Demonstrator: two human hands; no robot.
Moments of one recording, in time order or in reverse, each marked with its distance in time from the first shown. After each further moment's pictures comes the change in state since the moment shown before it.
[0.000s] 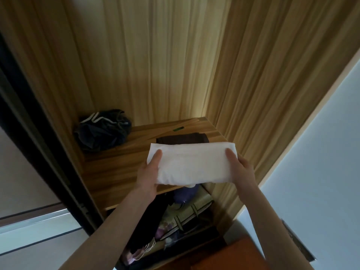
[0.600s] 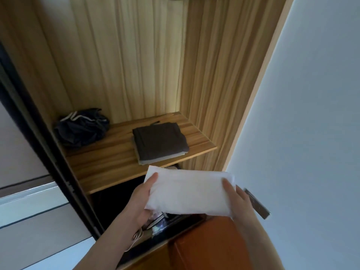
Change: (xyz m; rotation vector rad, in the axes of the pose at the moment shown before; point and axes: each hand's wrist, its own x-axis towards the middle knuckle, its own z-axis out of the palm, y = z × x) left_hand -0.155 -0.085 -0.019 0.106 -0.238 -0.232; right_hand -0.170 0.078 -0.135 0.141 0.049 0.174
